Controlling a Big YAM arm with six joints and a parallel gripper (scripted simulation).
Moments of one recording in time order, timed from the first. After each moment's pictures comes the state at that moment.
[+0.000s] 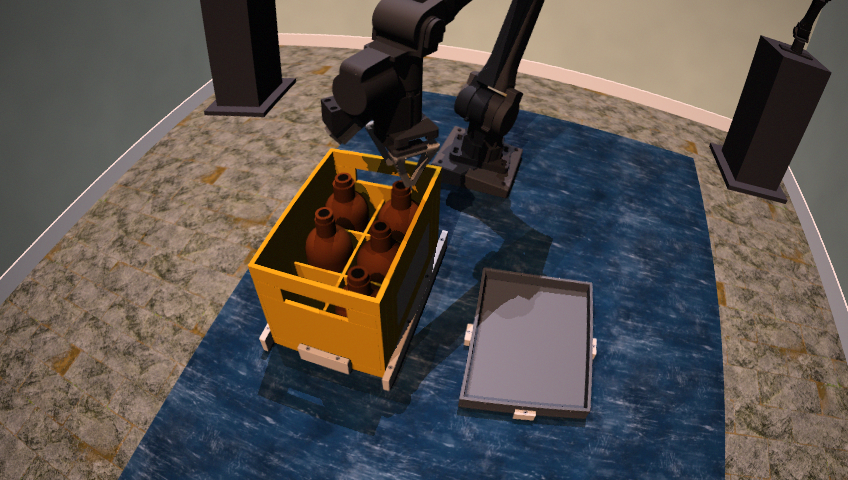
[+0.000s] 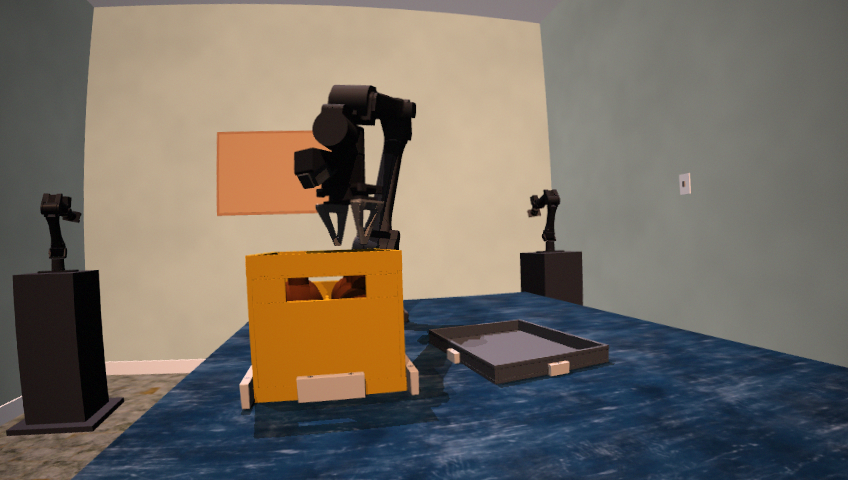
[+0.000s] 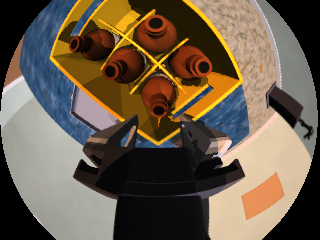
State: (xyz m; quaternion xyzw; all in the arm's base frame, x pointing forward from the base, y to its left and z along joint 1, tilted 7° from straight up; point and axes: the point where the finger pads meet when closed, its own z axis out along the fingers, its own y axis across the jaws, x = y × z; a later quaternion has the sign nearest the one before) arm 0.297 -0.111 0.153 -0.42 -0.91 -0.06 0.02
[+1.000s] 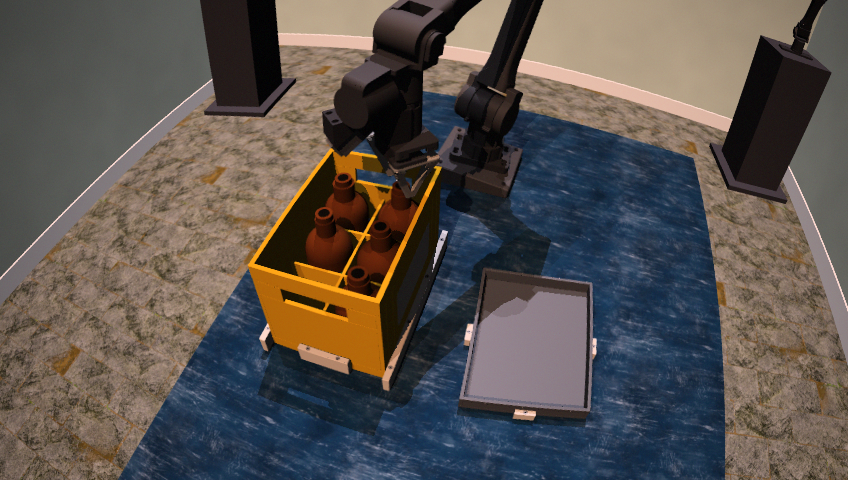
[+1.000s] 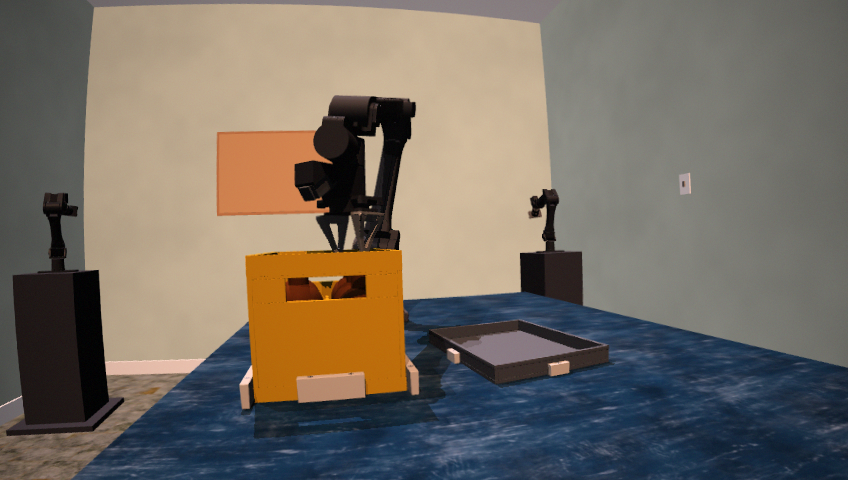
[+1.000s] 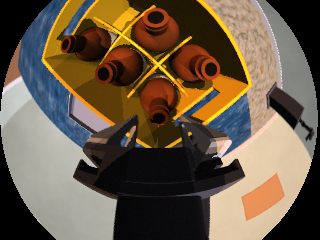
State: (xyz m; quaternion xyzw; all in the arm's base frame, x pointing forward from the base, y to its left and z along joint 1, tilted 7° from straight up) arm 0.298 -0.108 0.133 -0.42 -0.91 -0.06 0.02
